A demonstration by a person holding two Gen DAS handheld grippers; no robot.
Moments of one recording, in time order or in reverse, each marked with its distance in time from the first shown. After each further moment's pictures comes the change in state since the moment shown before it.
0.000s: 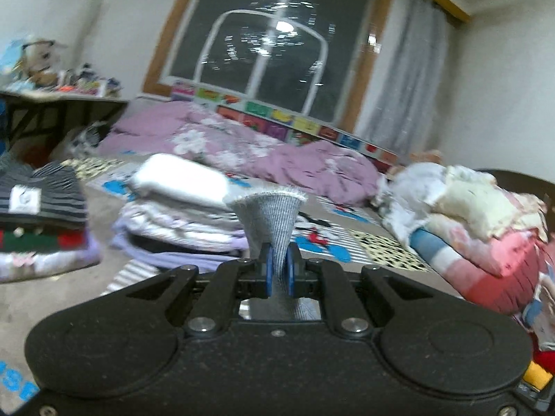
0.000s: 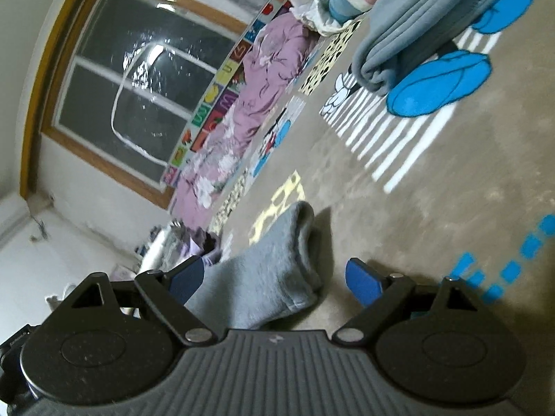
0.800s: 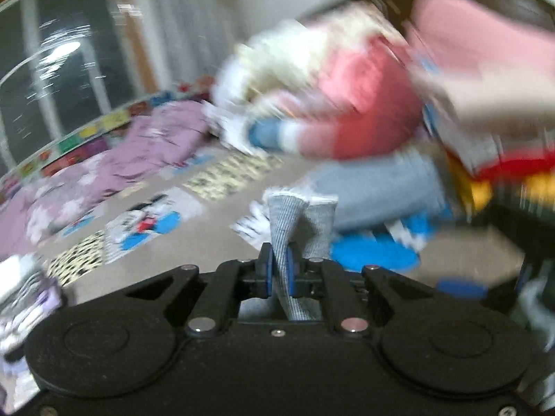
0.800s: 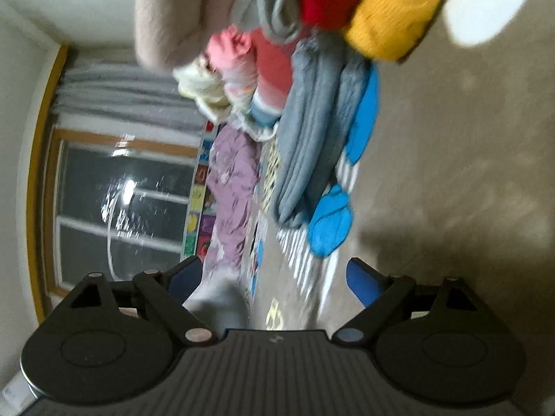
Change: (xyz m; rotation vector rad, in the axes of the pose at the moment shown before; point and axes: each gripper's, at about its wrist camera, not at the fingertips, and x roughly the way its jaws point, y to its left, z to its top) left arm 0.048 -0.280 -0.103 0.690 0.166 -0.317; right arm -0.076 -0.079 0.048 0.395 -0.321 0.034
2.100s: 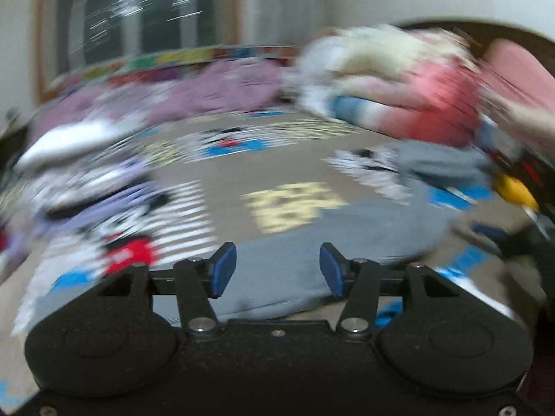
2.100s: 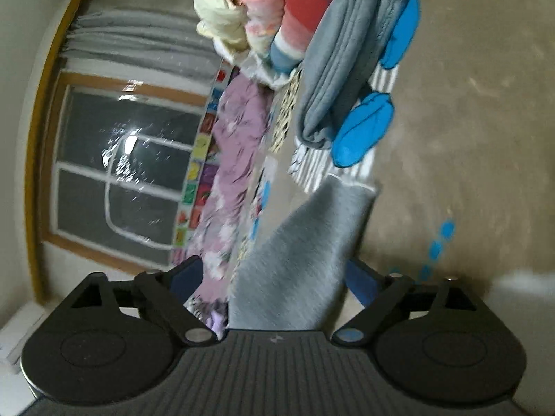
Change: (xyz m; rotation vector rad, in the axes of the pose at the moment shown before) left arm -0.087 0.082 -0.117 -0.164 0.085 0.013; right arm 0.006 0.025 -0.047 -0.075 0.117 -0.009
